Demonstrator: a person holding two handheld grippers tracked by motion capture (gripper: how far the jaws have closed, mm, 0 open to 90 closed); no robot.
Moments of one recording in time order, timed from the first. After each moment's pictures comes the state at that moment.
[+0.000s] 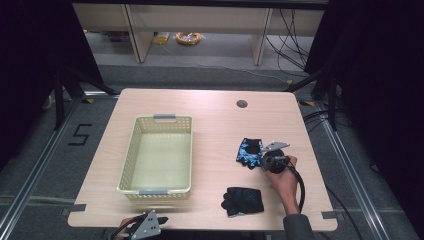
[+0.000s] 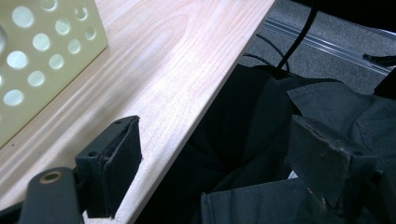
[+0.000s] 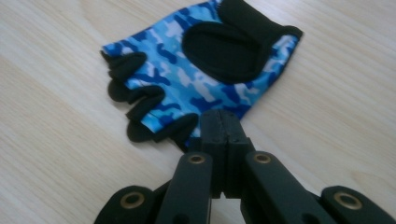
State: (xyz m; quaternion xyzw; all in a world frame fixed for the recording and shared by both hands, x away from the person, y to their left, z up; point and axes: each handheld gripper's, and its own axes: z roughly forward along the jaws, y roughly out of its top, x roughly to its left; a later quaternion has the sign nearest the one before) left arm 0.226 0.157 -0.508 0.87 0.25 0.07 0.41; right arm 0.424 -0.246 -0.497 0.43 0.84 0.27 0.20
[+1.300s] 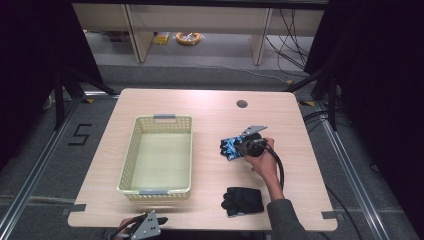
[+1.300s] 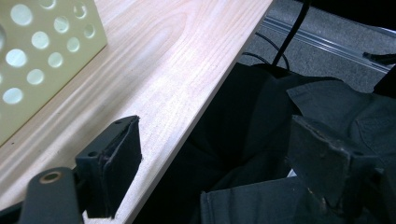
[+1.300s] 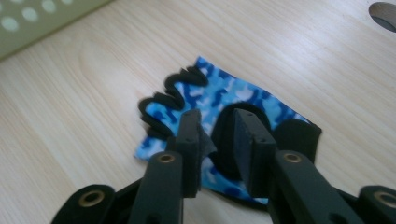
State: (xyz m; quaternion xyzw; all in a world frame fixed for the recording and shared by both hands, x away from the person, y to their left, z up) left arm 0.223 0.157 -0.507 0.87 0.26 0.07 0.41; right arm 0.473 -0.190 -0.479 0.36 0.86 0.32 0.17
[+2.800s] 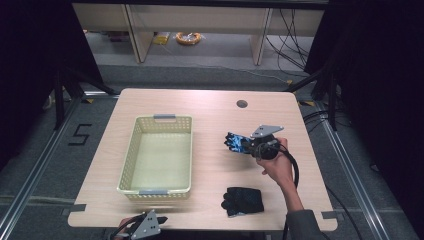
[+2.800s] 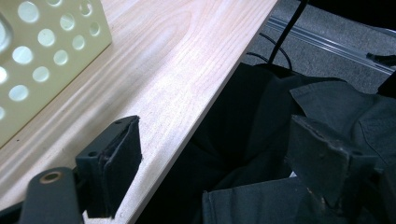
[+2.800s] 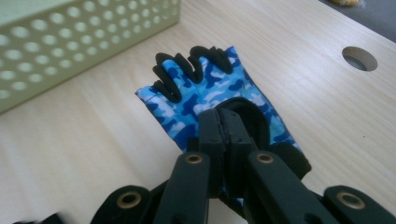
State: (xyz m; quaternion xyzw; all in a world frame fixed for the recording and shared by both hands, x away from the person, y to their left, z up) left arm 0.224 0.157 -0.508 0.87 0.26 0.07 0.41; right arm 0.429 -0.209 -0.430 0.32 0.85 0.37 0.18
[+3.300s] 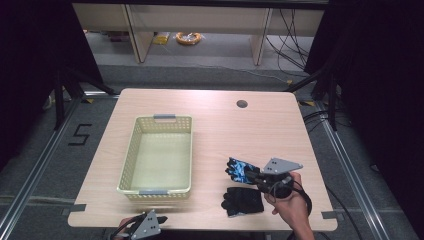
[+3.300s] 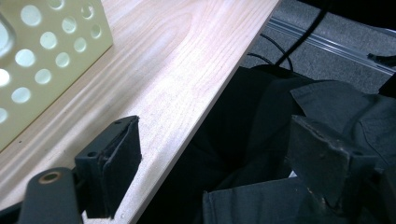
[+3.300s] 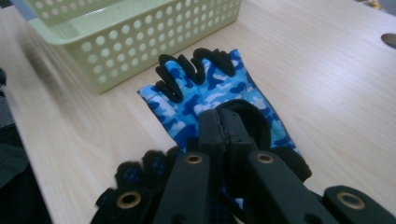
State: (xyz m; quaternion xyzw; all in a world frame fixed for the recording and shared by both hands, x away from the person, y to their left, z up) left arm 0.225 0.157 -0.507 0.87 0.26 0.08 0.41; right arm 0.325 -0.223 -0.431 0.32 0.84 0.41 0.16
